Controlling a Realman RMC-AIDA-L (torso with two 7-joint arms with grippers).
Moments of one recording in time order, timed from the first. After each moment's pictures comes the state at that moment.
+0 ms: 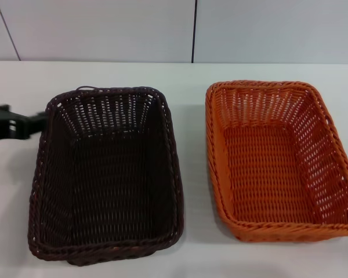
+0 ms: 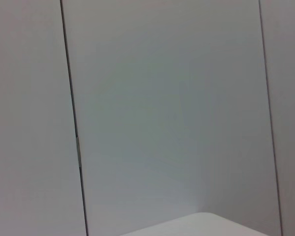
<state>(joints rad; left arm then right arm) 0.06 -2.06 -1.57 -1.98 2.72 -1.02 0.17 0.19 2.09 -2.25 -0.43 -1.78 1.17 2.95</state>
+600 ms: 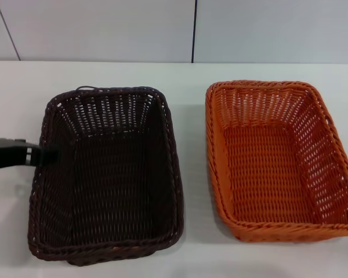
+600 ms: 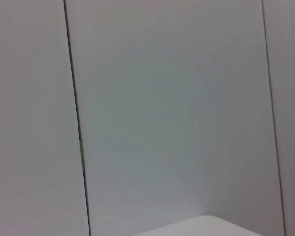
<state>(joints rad) -0.03 -2.06 -1.56 -1.88 2.77 -1.15 0.11 0.19 2.09 -2.26 -0.42 -1.78 1.18 2.95</state>
